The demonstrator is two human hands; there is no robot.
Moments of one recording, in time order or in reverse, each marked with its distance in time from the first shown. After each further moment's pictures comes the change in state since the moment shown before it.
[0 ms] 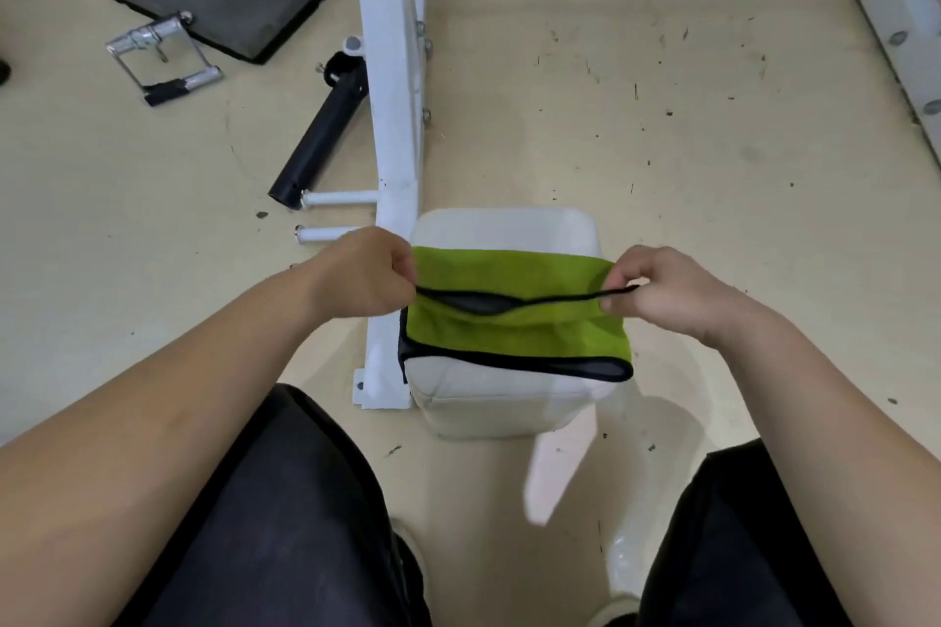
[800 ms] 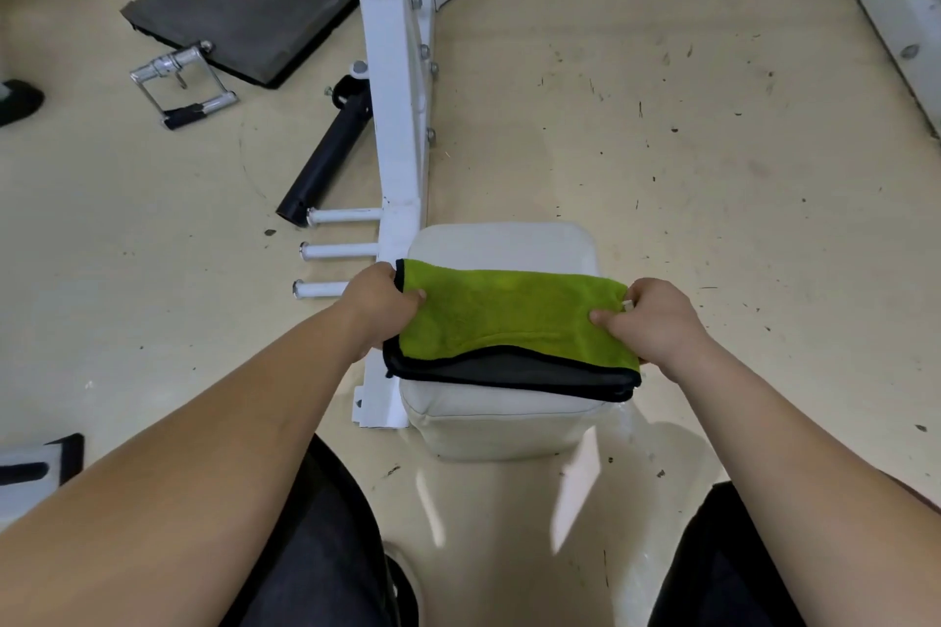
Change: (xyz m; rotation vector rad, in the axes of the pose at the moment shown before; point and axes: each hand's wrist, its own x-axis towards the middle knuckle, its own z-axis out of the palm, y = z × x) left_hand 0.027 -0.006 0.052 -0.348 0.162 -0.292; right_hand 0.030 0.036 0.031 -0.052 0.210 0.249
